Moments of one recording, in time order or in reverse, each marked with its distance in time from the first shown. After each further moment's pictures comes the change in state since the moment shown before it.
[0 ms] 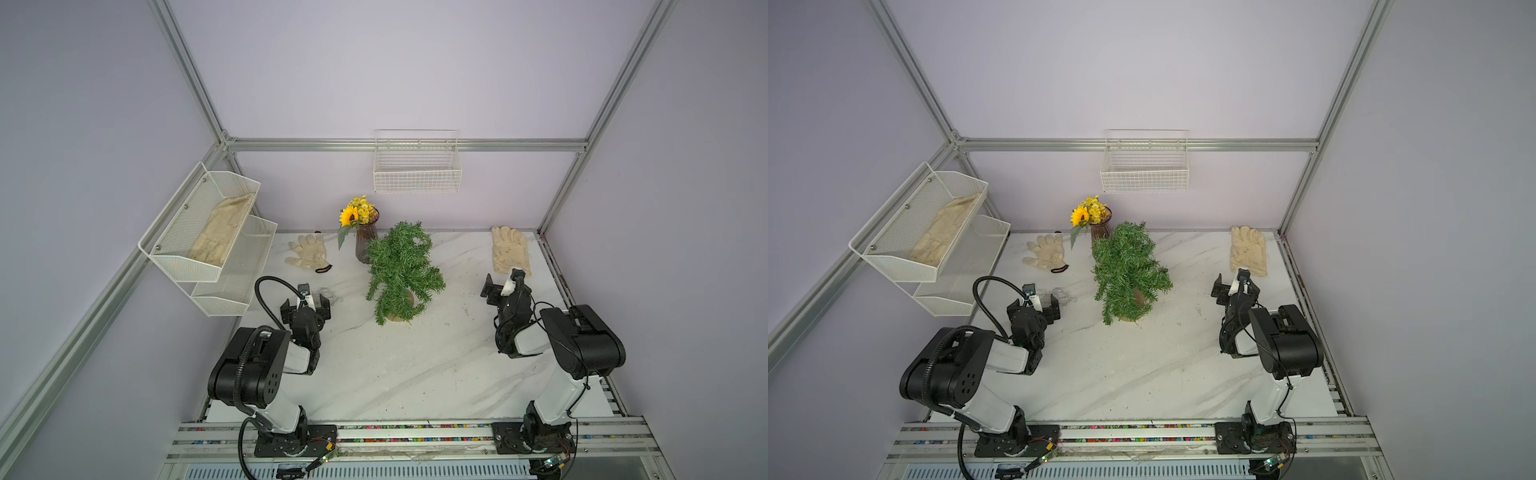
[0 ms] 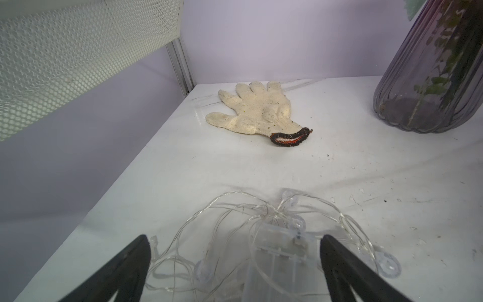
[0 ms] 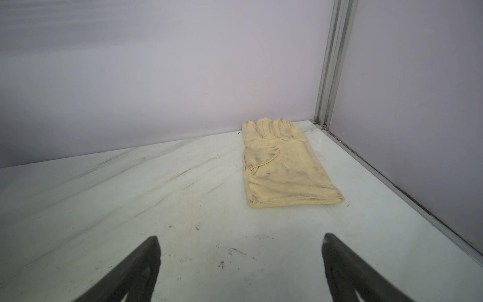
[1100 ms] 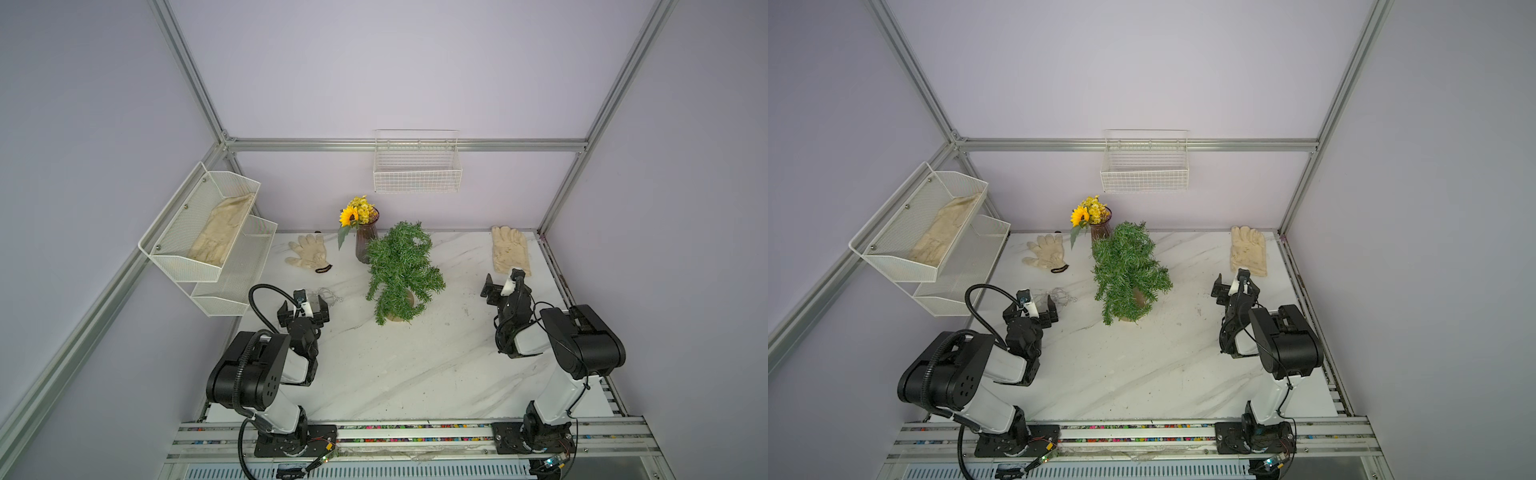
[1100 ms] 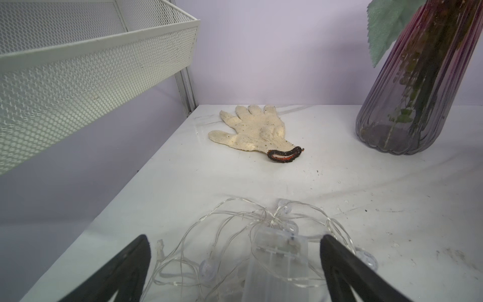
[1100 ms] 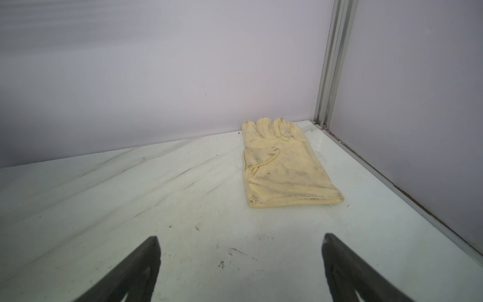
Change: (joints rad) left arm 0.005 -0.005 -0.102 0.222 0.025 0.005; right arm 0.000 0.000 0.000 0.000 0.000 0.000
